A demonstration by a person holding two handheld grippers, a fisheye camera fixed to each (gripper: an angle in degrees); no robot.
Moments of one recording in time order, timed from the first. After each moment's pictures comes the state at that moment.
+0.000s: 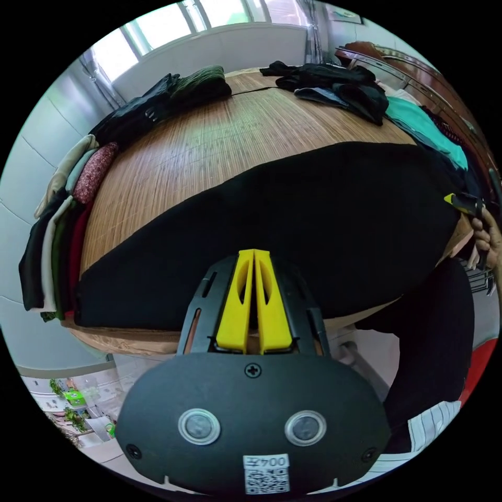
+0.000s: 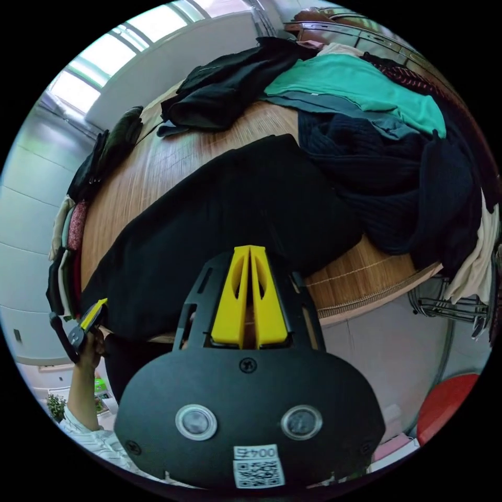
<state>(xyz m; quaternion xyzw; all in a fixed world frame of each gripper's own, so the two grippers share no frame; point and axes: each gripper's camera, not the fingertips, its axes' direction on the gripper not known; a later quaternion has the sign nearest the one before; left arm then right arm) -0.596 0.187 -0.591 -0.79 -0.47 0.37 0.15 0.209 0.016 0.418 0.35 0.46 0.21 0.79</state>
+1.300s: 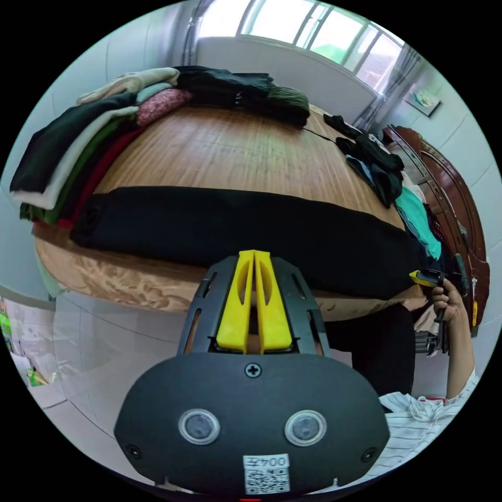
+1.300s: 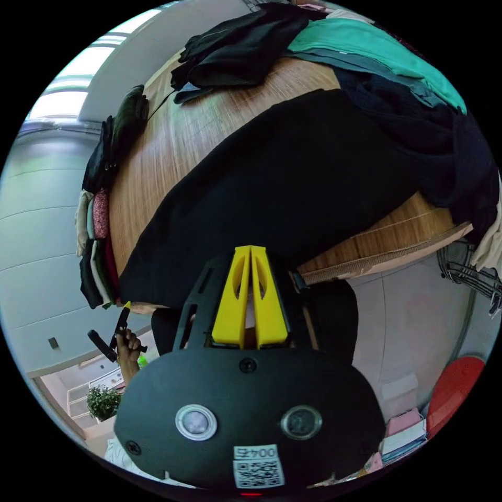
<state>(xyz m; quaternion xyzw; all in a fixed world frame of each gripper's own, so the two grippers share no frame) -0.483 0.205 -0.280 -0.72 -0.57 0.25 0.31 0.207 -0.026 0.458 0.27 0.37 0.28 0.84</state>
